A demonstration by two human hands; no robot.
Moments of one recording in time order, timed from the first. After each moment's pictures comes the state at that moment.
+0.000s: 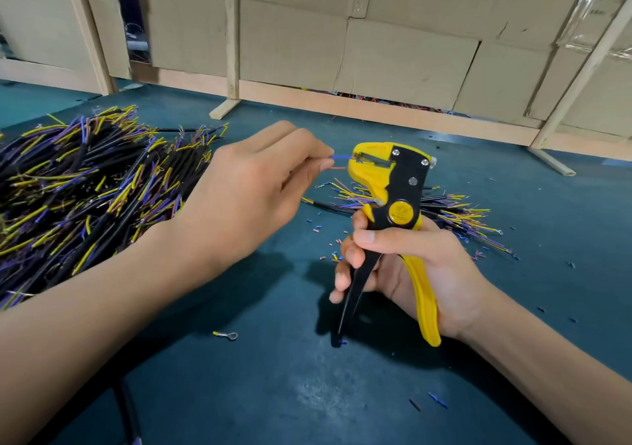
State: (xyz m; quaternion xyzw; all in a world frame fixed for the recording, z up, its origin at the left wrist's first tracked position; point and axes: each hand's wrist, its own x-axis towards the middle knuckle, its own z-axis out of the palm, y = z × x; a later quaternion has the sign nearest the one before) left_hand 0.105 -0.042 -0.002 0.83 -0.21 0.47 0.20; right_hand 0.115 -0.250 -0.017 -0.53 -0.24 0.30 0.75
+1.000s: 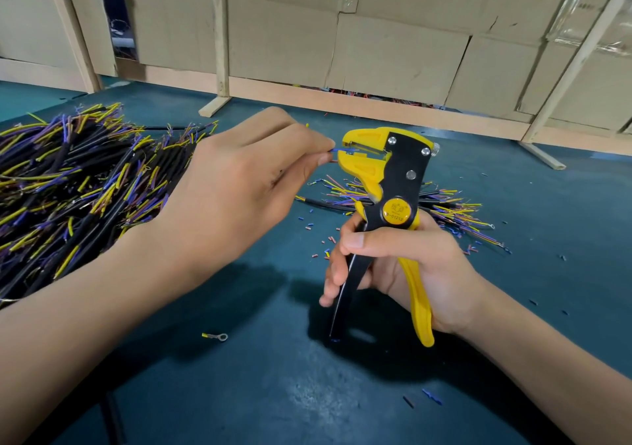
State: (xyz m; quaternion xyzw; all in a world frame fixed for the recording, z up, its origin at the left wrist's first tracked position) left_hand 0.096 -0.047 0.006 0.82 -0.23 0.49 0.20; right_hand 0.112 -0.251 -0.013 -0.58 -0.28 0.26 0.72
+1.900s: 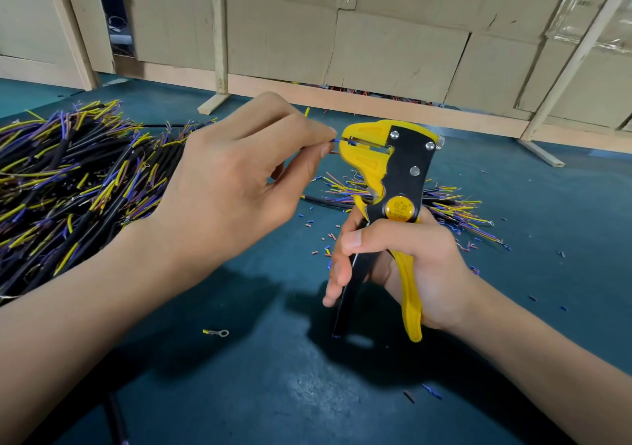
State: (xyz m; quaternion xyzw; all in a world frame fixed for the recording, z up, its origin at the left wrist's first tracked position) left_hand 0.090 -0.050 0.012 0.80 -0.23 0.51 0.20; right_hand 0.113 -0.244 -0.016 -0.58 -0.30 0.23 0.72
